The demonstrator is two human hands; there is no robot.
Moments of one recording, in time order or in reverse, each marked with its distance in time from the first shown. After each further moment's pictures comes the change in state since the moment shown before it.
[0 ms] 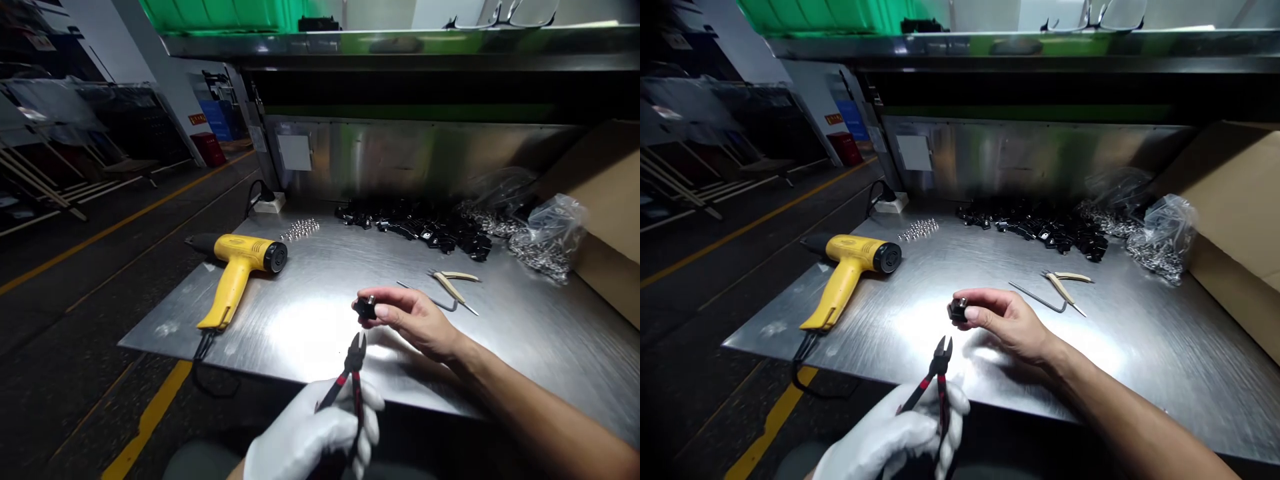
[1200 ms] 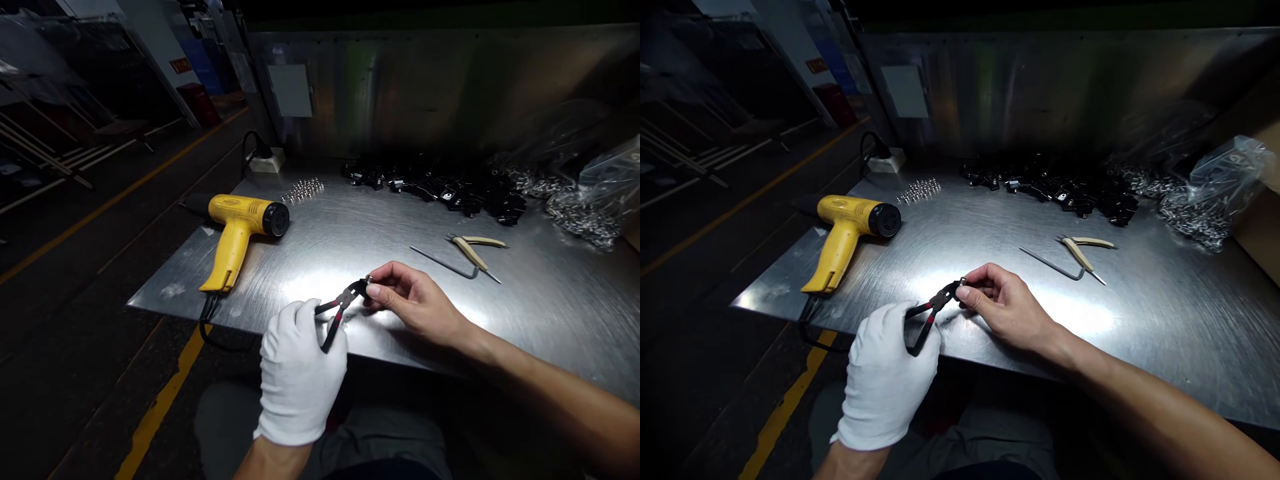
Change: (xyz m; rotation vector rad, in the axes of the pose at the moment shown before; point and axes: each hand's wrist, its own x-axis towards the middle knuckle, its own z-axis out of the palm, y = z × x) left_hand 0.020 -0.008 -0.004 1.613 1.185 0.380; right_hand -0.006 0.020 0.014 -0.164 0.140 0.117
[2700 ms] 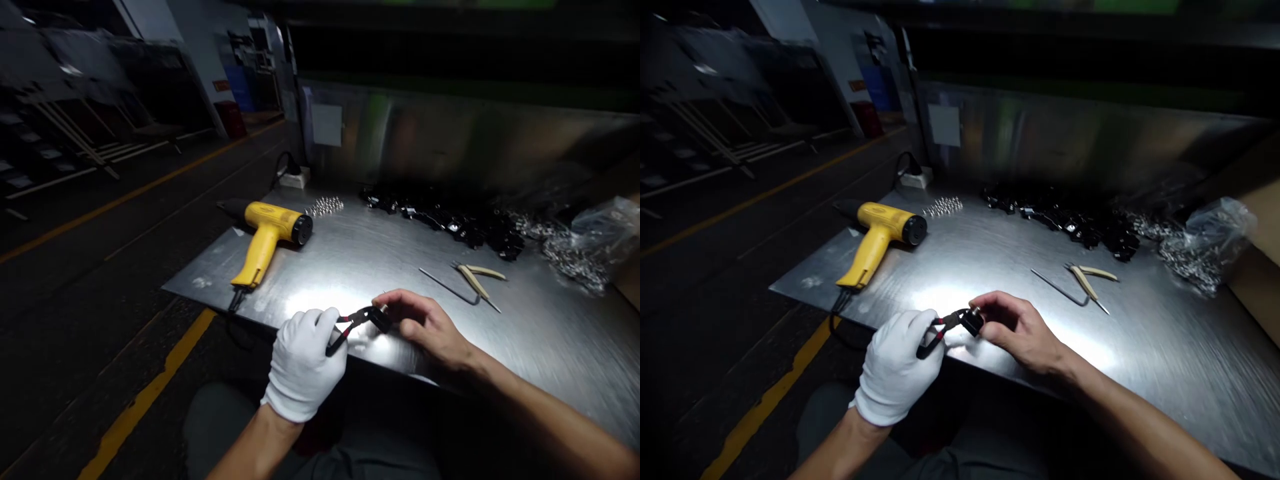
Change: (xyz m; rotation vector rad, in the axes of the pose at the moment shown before) left_hand -0.002 -0.030 0.007 -0.167 0.202 0.228; right_hand -0.010 0.002 0.000 -0.139 -0.151 -0.089
